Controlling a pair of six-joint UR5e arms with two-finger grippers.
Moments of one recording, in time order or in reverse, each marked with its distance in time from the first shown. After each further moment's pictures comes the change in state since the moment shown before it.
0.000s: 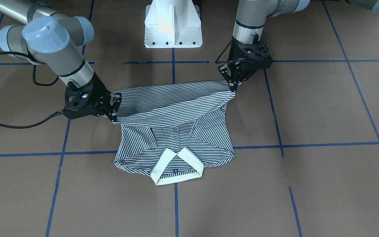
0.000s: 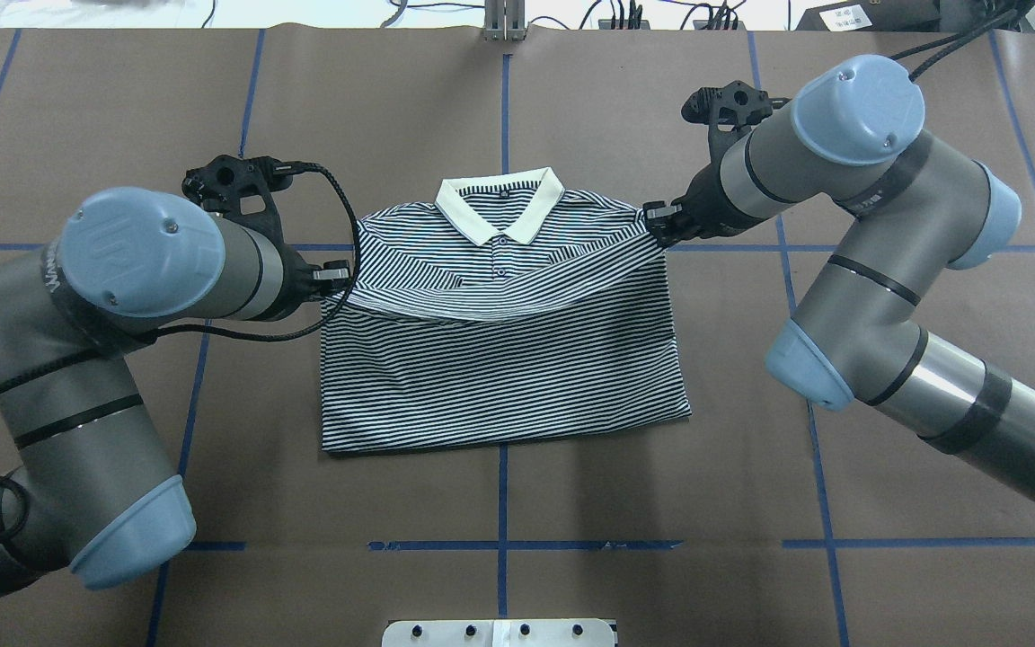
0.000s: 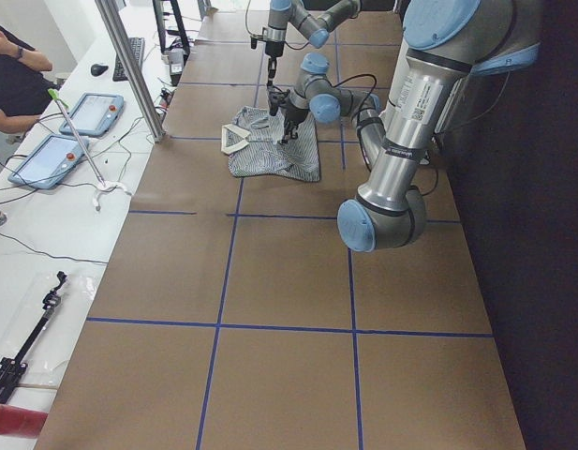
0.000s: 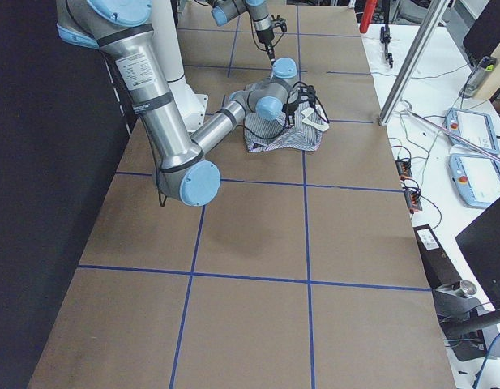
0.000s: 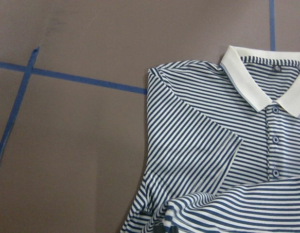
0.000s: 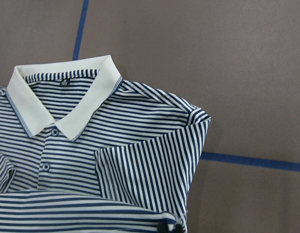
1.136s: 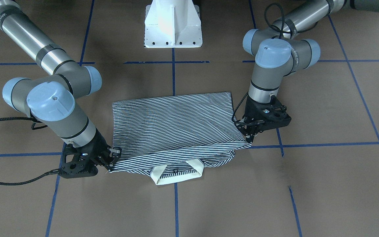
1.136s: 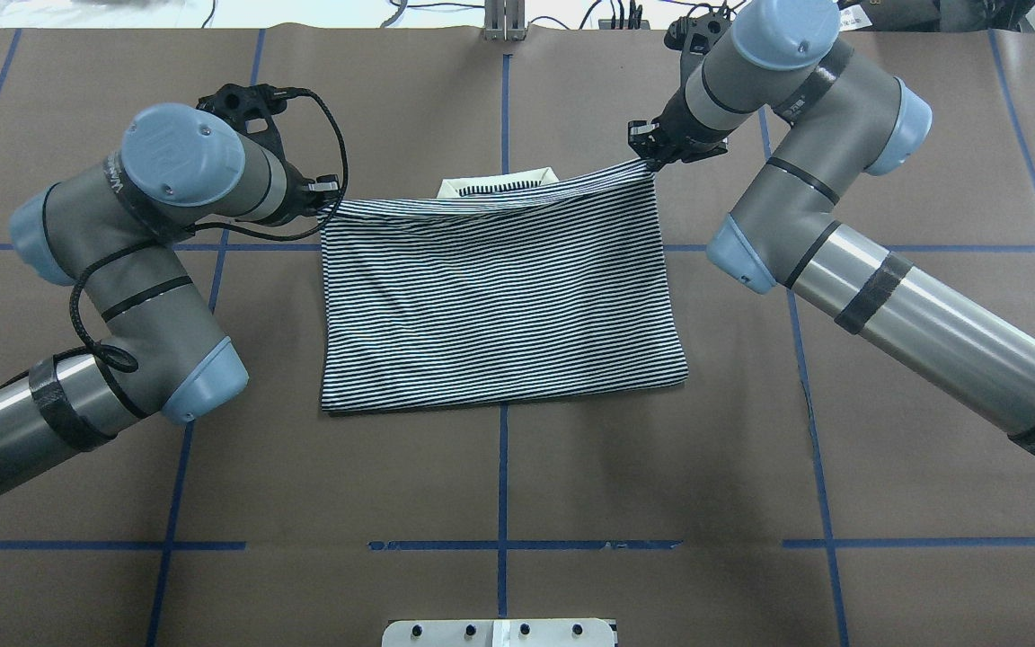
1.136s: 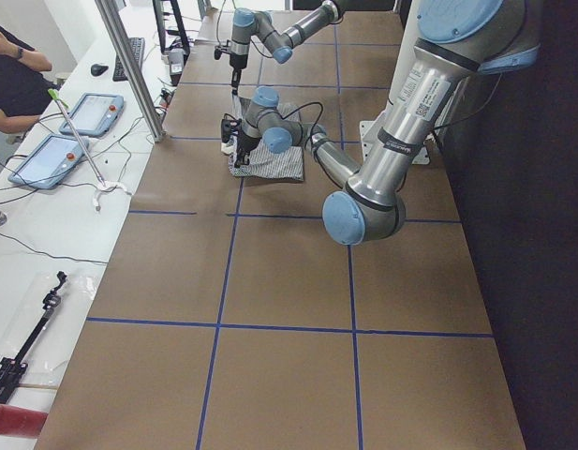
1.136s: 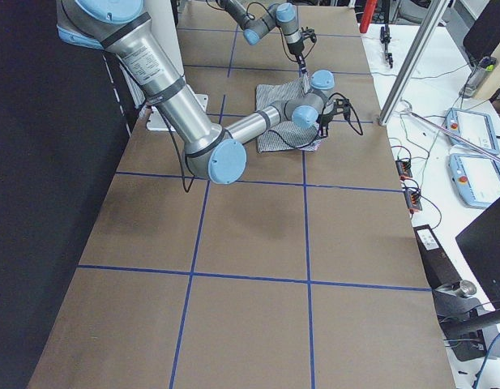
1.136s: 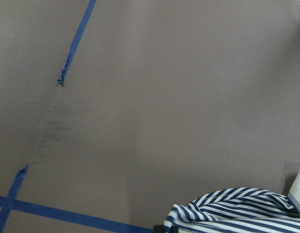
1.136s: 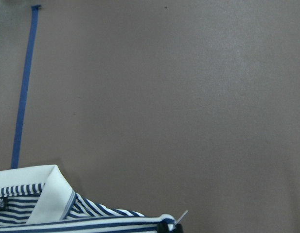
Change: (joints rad) left arm -0.134 -0.091 0.386 -0.296 -0.033 0.043; right arm 0.084 0.219 -0.418 0.125 0.004 0.009
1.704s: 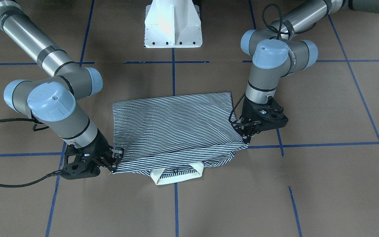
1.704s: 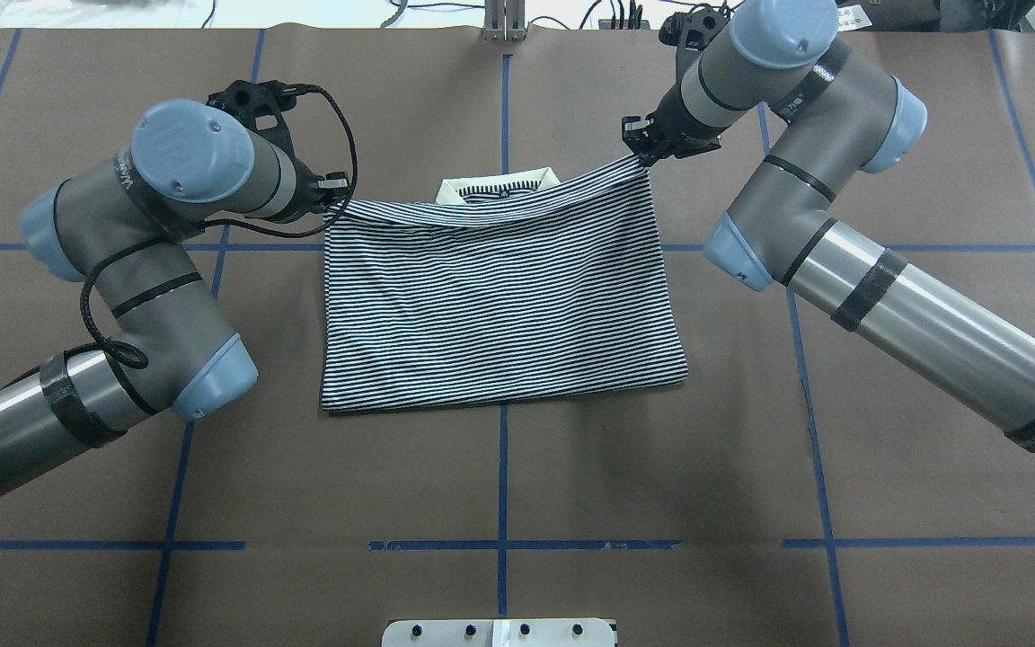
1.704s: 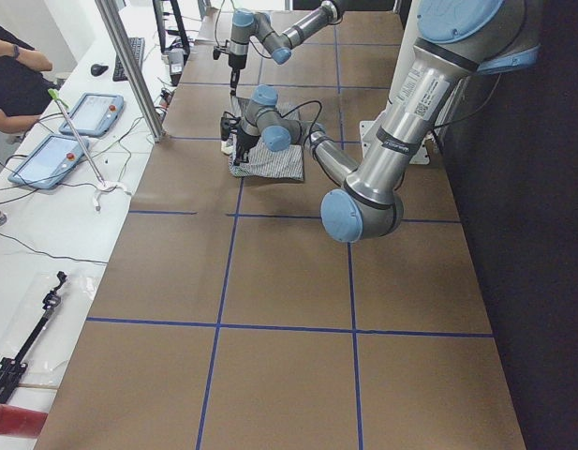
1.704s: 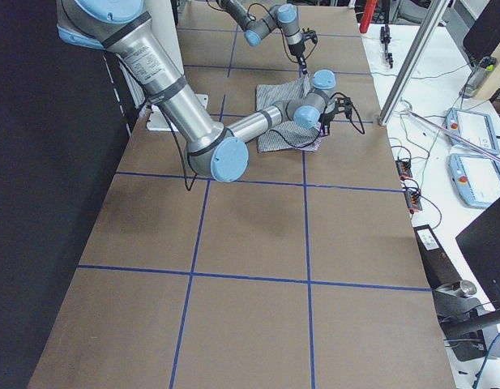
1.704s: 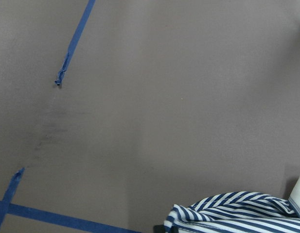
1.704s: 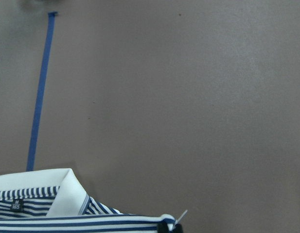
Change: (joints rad) left arm 0.005 -0.023 0.011 -0.014 -0.002 0.001; right arm 0.000 0.006 -0.009 0.051 0.004 0.002
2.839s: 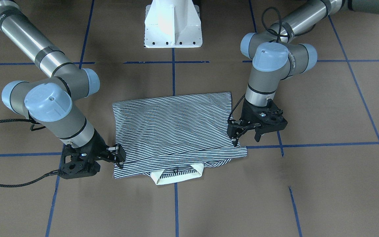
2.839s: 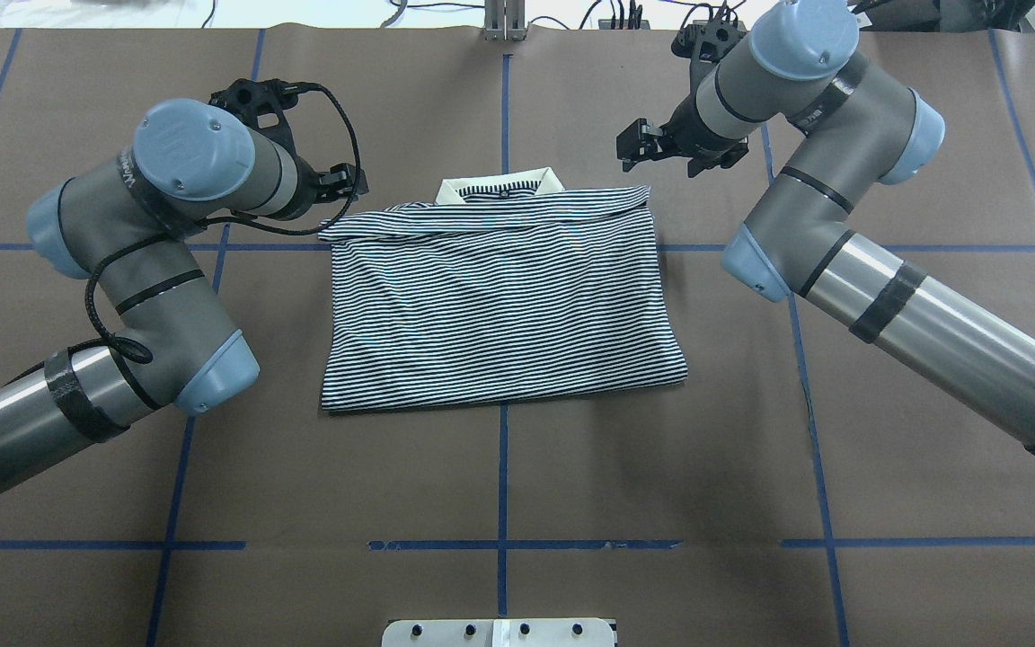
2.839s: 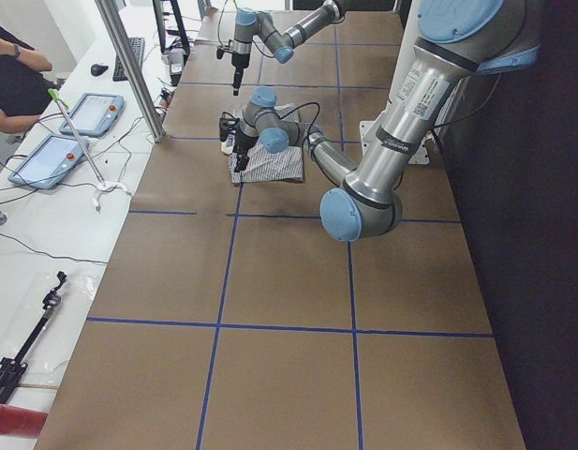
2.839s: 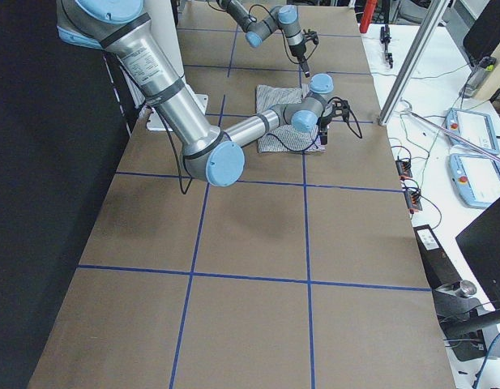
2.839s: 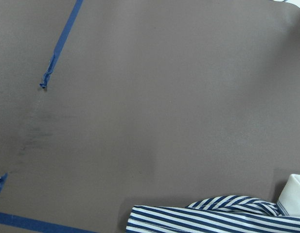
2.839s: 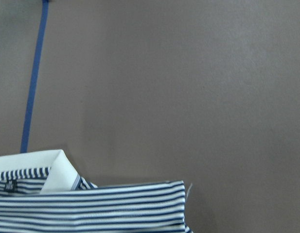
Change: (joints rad) left arm -0.007 0.000 0.023 -0.026 -0.002 -0.001; right arm -0.002 -0.075 0.076 -0.003 0.040 0.020
